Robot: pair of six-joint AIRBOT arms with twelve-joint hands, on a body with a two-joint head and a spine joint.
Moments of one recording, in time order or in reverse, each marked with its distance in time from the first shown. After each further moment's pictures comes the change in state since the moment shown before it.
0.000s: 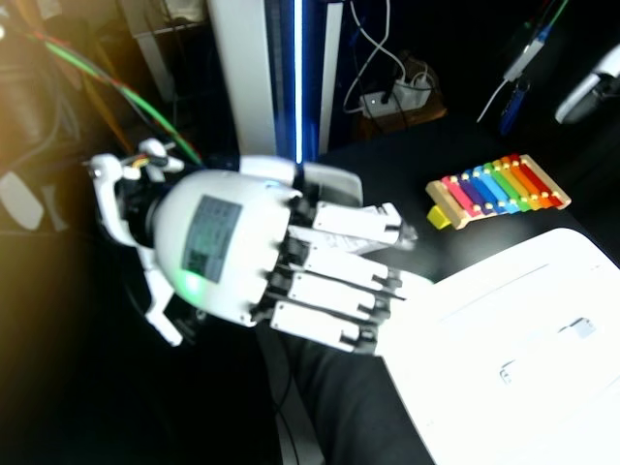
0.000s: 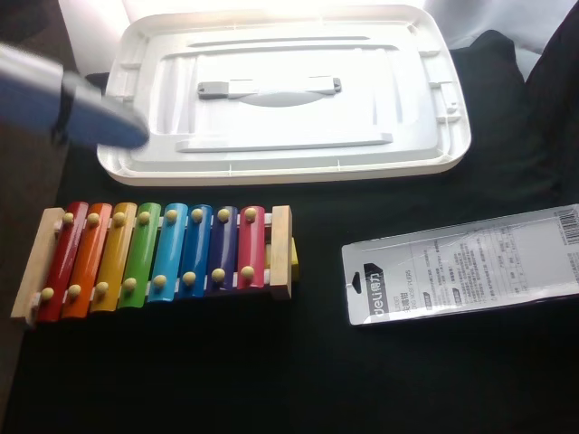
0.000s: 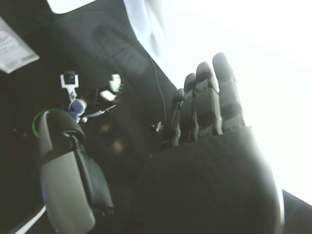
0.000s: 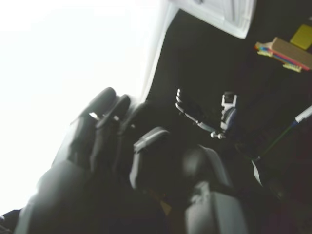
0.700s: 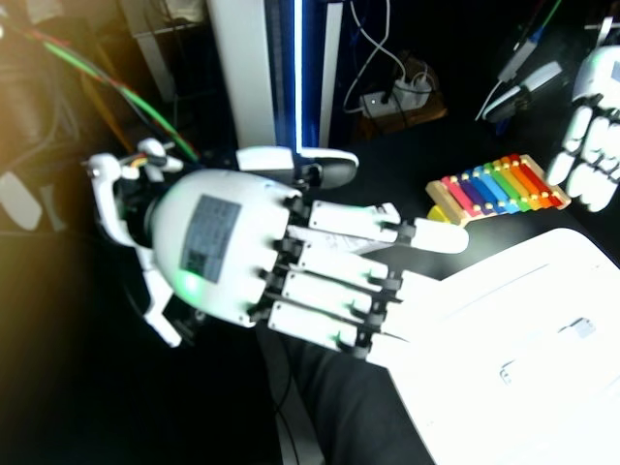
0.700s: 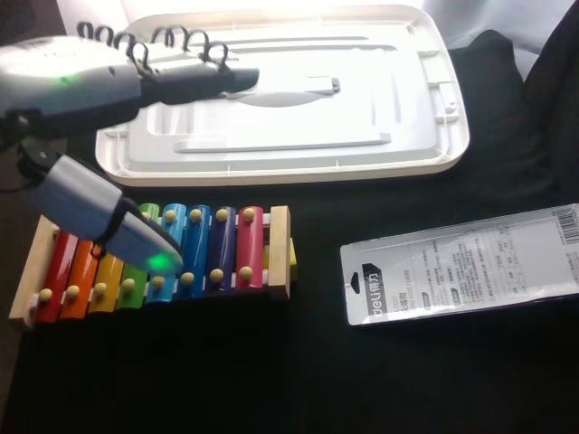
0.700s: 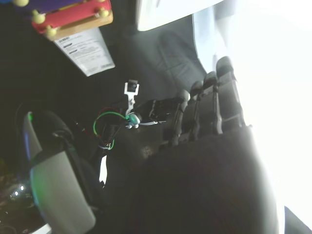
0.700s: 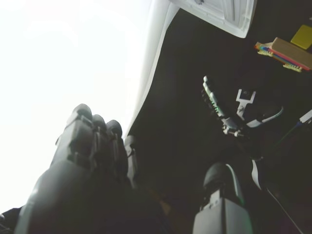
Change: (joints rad) left arm 0.112 -0.083 -0.005 0.250 -0.010 -0.230; right arm 0.002 0.000 0.000 -0.004 0.001 0.000
